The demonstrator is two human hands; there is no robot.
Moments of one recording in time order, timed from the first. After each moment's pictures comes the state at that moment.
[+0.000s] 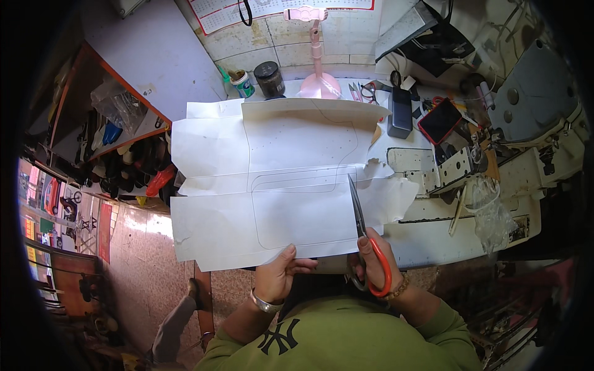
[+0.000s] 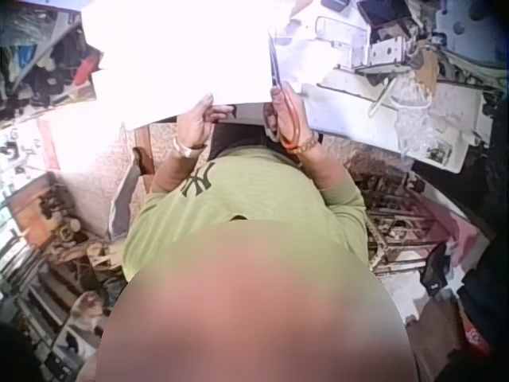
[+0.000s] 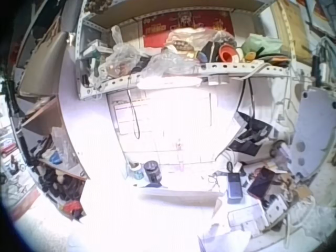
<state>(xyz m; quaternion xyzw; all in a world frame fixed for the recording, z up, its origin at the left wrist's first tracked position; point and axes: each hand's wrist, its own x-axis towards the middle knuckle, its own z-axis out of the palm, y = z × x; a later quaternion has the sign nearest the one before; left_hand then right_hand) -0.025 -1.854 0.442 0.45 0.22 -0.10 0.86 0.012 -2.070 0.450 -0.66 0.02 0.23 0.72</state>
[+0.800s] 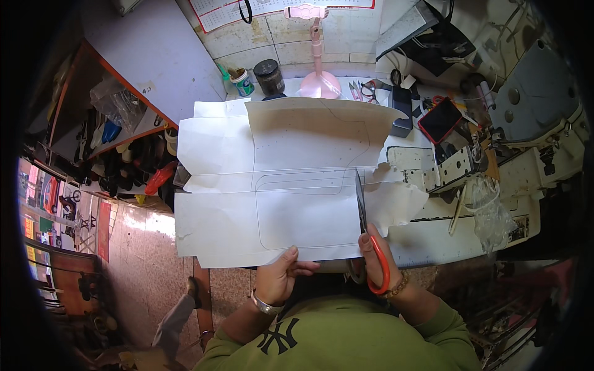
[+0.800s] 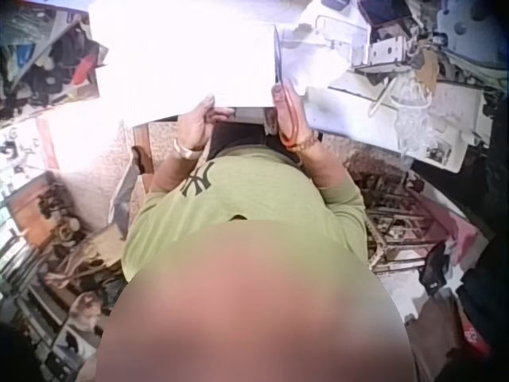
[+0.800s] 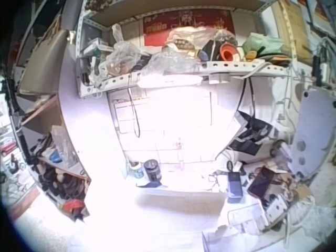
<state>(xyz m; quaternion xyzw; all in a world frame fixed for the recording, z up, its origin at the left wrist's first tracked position) -0.029 -1.855 0.443 0.44 0.23 -0.12 0.86 0.011 -2.072 0.437 -0.68 -0.02 0.17 0.71</state>
